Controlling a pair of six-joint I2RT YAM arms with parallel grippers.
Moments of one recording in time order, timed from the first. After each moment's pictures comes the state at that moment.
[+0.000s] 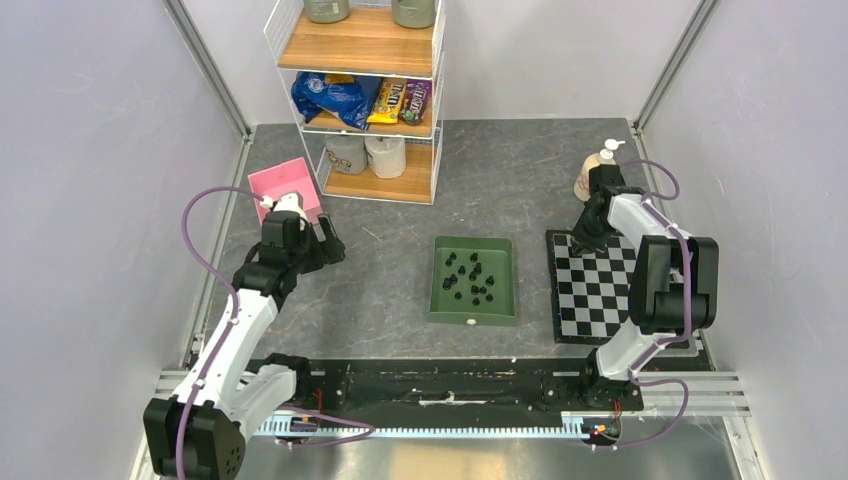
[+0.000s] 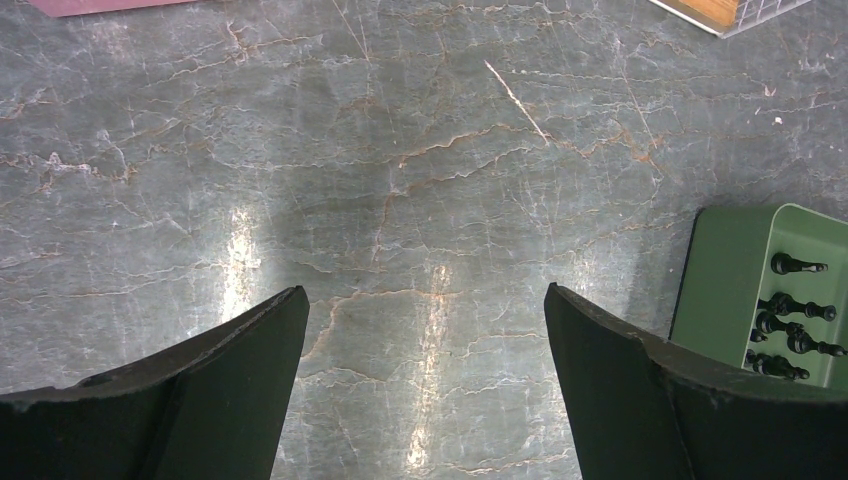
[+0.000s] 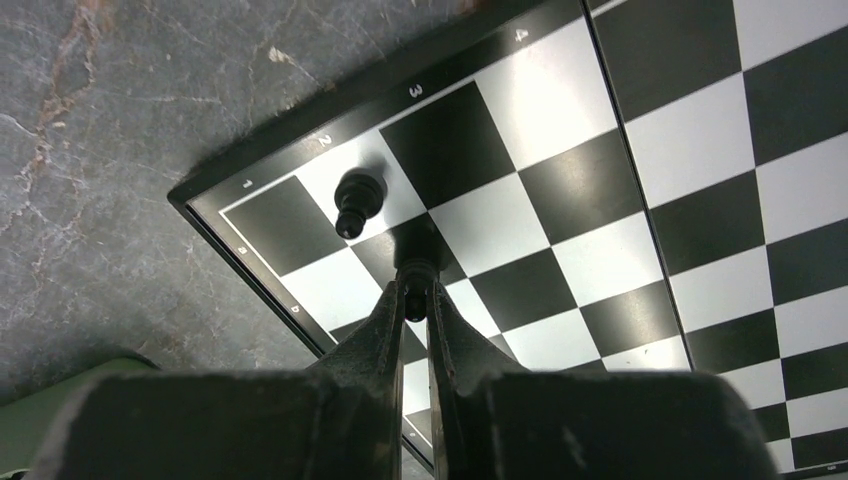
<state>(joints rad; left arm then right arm) -0.14 0.92 0.69 -0.47 -0.05 -0.40 -0.07 1.68 1.09 -0.68 0.11 0.47</state>
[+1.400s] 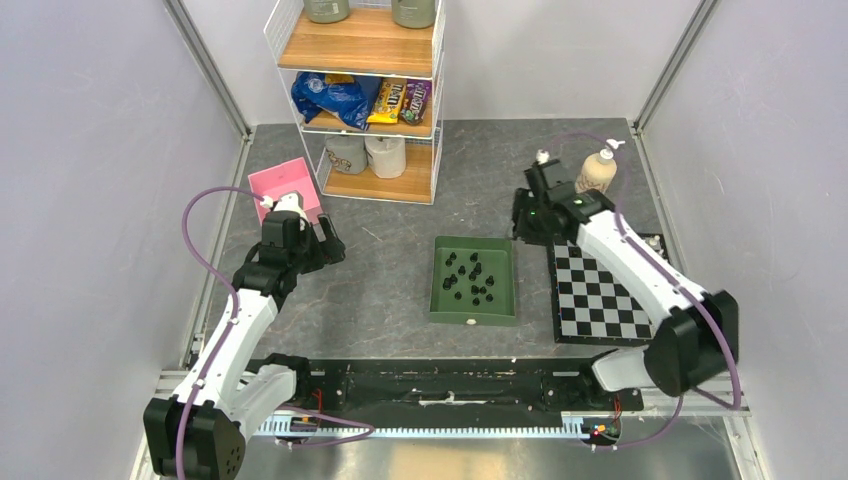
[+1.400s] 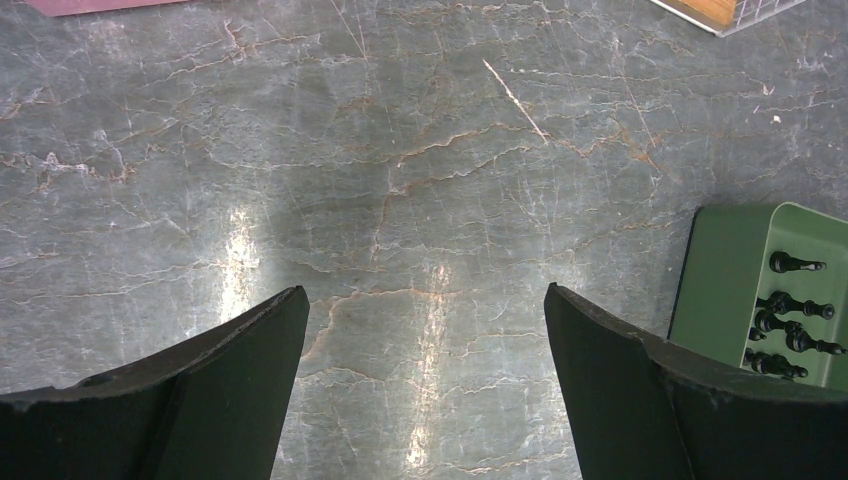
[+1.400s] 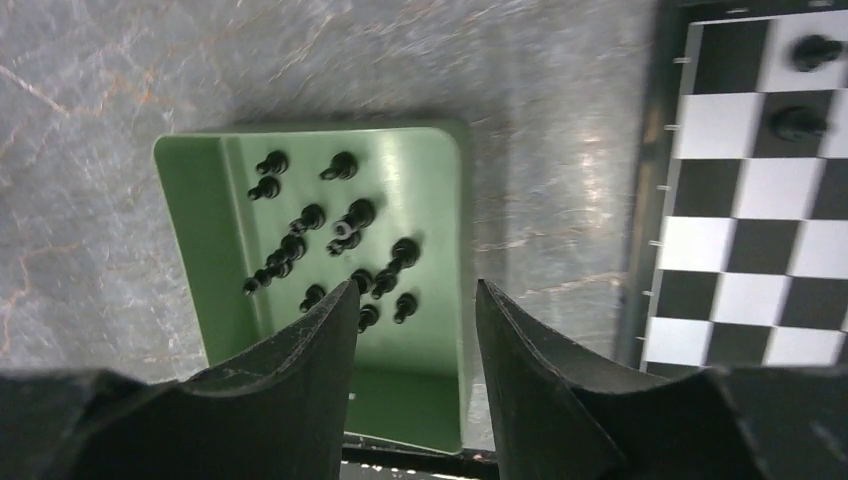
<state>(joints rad) -0.14 0.92 0.69 -0.47 -0.04 -0.40 0.37 1.35 1.16 -0.77 0.06 0.54</state>
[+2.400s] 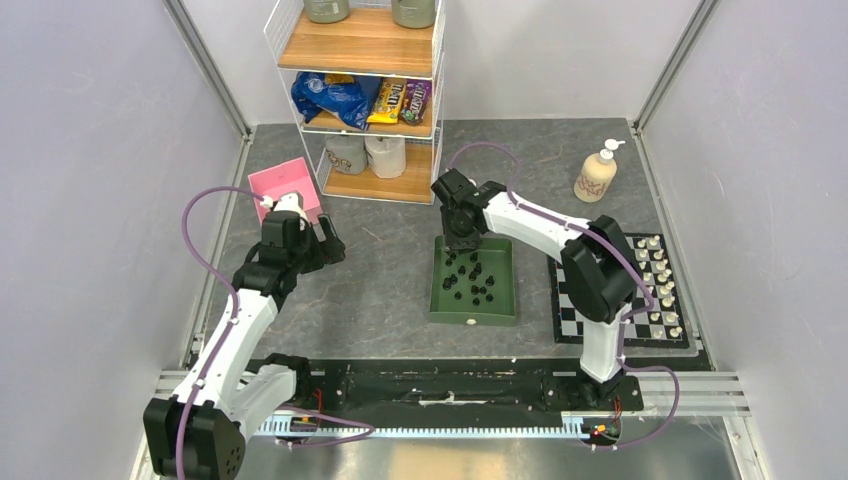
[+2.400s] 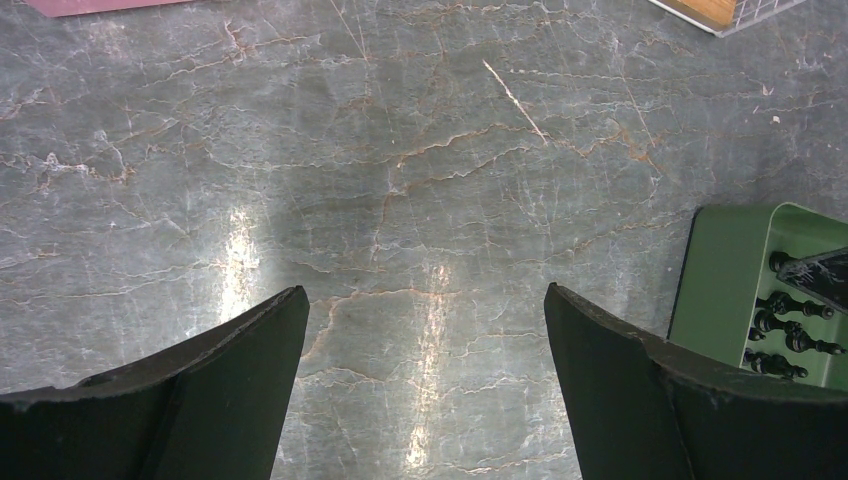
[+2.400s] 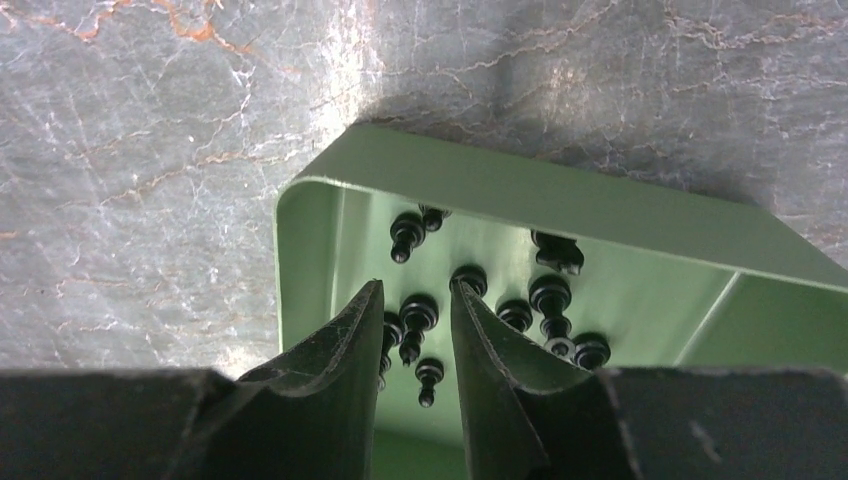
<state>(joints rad) -0.14 0.92 0.69 -0.47 -0.04 -0.40 0.70 1.91 1.47 -0.74 0.10 0.59</state>
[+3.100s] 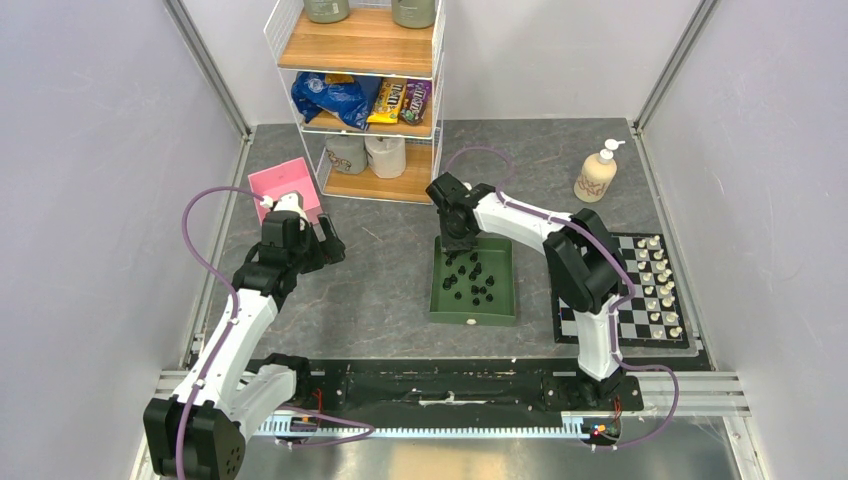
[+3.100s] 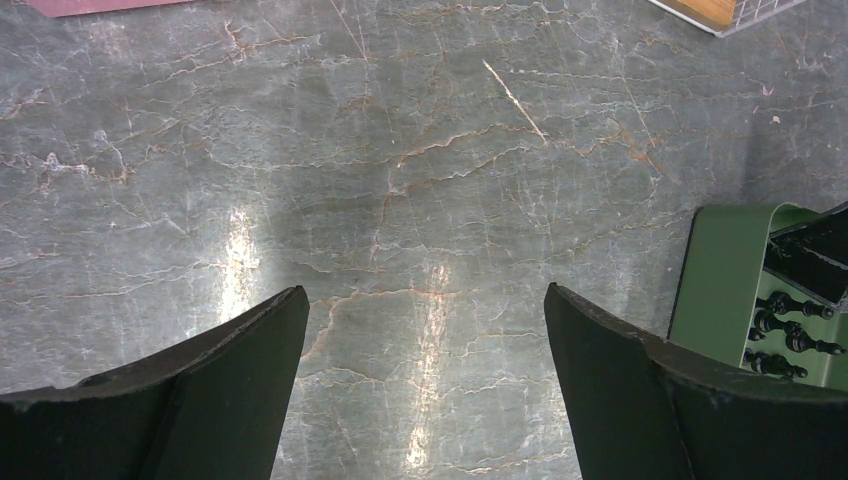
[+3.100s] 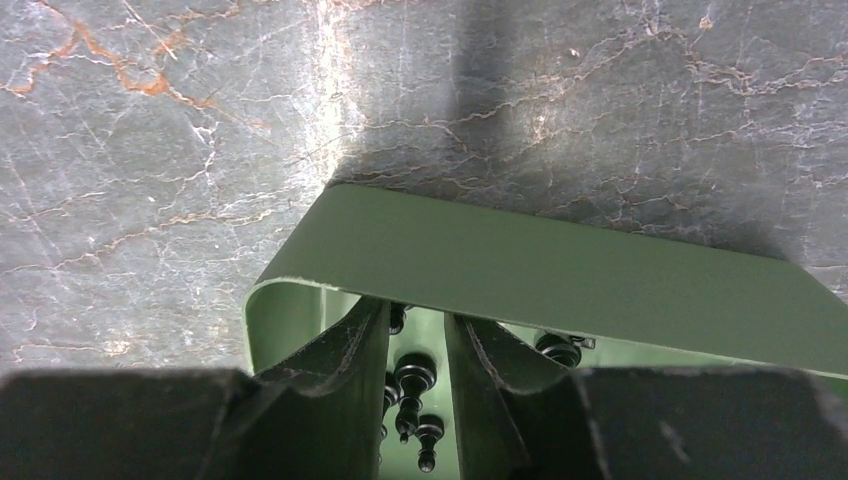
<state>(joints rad) -0.14 0.92 0.69 -0.47 -0.04 -0.40 0.70 2.02 1.51 -0.70 0.12 0.60</state>
